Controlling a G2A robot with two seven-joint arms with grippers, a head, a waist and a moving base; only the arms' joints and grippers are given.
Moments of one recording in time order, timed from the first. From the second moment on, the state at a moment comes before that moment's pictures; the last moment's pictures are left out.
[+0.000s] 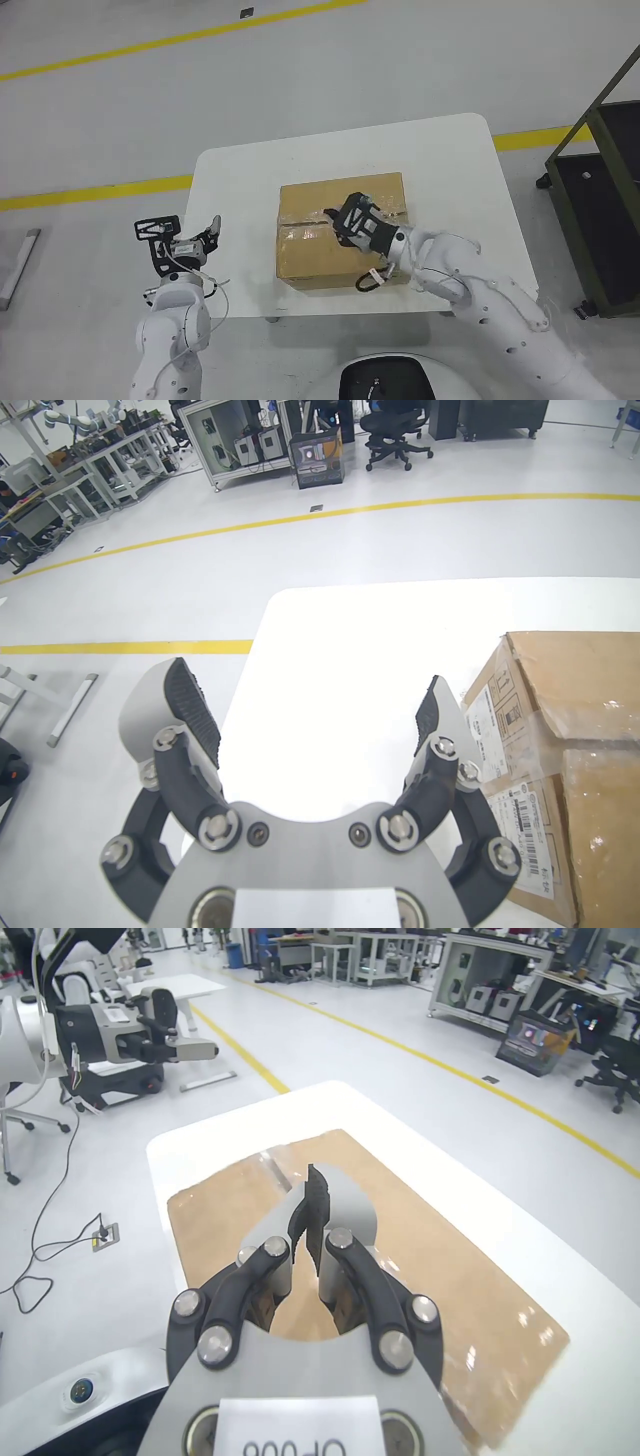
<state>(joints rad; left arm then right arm) 1.39 -1.23 -1.63 -1.85 1.38 0.12 -0.36 -0.93 -1.35 0.95 -1.56 -1.19 -0.41 0.30</state>
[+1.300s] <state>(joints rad) 1.39 -1.23 -1.64 -1.85 1.38 0.12 -0.36 -0.92 -1.38 0.97 -1.41 -1.24 -0.38 0.33</state>
